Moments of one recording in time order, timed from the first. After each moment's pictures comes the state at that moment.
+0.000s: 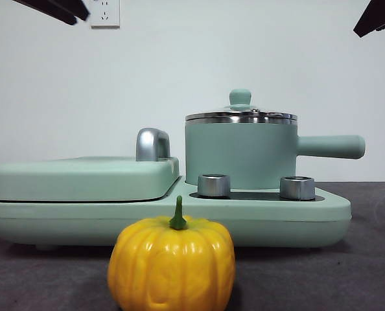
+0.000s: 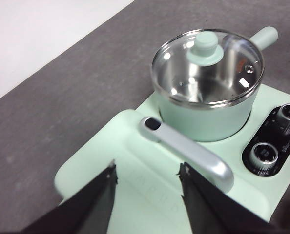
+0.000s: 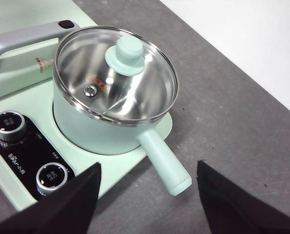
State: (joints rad) left arm -0.39 1.05 1.06 -0.51 0.29 0.42; right arm 0.29 0.77 0.83 -0.53 -0.21 -0.47
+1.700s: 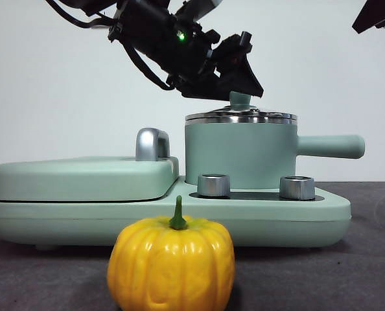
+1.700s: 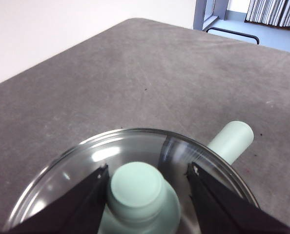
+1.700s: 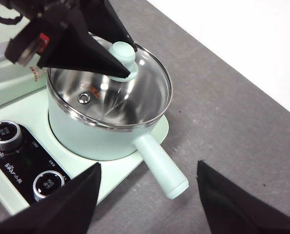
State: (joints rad) left arm -0.68 1.78 1.26 0.21 0.29 0.14; right arm 0.29 0.77 0.83 -0.51 -0.21 -0.44
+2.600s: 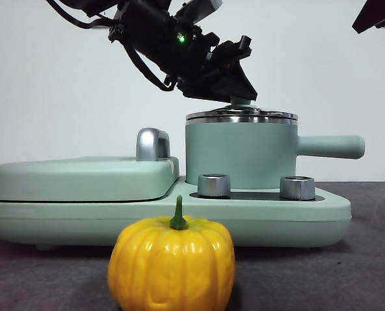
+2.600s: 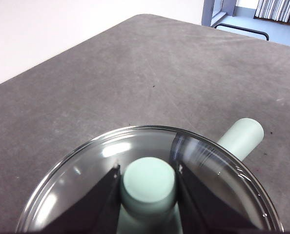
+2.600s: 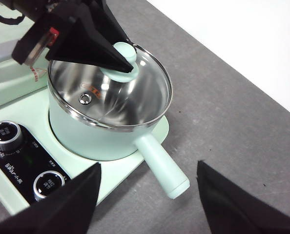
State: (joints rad) left arm -0.68 1.78 1.27 0.19 0.26 0.14; right arm 0.29 0.77 0.83 -0.51 -0.21 -0.44
